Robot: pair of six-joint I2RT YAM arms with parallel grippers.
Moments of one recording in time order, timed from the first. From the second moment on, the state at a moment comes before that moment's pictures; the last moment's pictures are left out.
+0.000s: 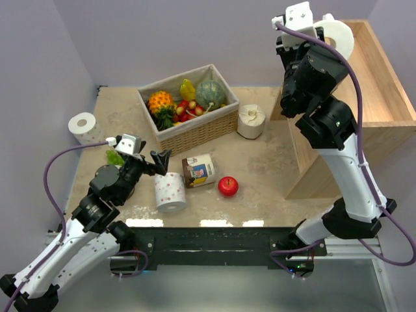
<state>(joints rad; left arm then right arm) -0.67 0.52 0.66 -0.14 -0.29 -0.15 0.76 1.49 2.21 -0.51 1.03 -0.64</state>
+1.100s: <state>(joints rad) -0.67 0.53 0.66 -0.14 -0.28 -0.15 0.50 1.56 2.27 -0.52 0.91 -0.59</state>
